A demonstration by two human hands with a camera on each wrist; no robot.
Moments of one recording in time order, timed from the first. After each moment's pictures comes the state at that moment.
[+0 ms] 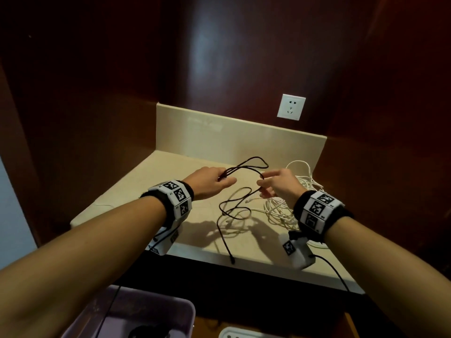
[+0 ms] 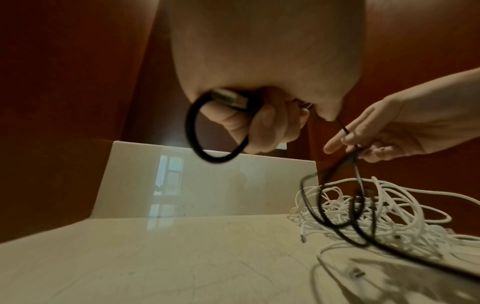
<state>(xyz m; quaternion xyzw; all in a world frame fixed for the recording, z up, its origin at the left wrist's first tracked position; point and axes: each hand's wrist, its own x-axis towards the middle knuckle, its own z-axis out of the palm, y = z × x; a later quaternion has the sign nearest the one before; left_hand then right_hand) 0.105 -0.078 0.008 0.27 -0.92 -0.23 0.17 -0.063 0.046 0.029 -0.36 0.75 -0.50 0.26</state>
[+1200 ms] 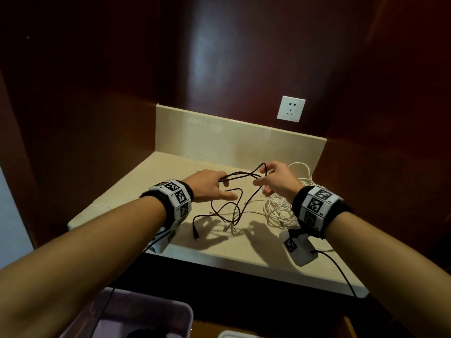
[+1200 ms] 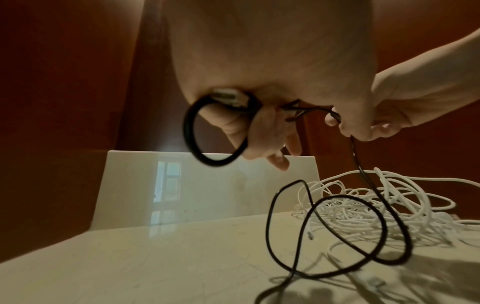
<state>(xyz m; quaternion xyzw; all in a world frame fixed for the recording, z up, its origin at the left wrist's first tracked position) 0.102 -0.084 0.011 0.27 -0.94 -0.17 0.10 -0.064 0.037 0.040 -0.41 0.79 -0.41 0.18</state>
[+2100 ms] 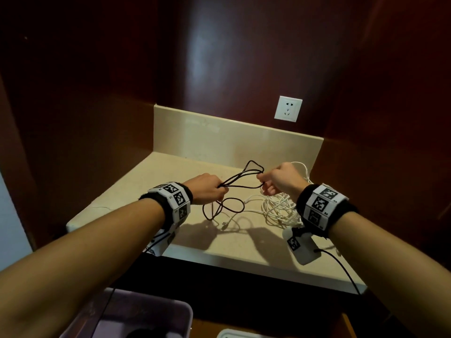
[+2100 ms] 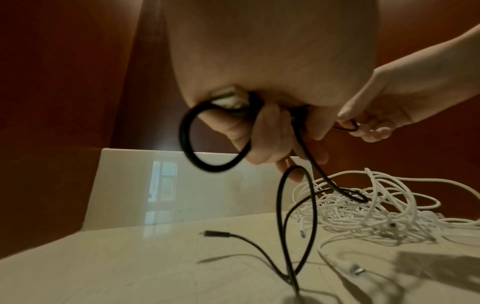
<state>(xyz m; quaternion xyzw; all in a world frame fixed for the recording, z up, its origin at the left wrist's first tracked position) 0.103 -0.074 0.007 0.27 -0.94 -0.20 0.08 -0.068 0.051 0.044 -0.38 0.78 -0.45 0.21</state>
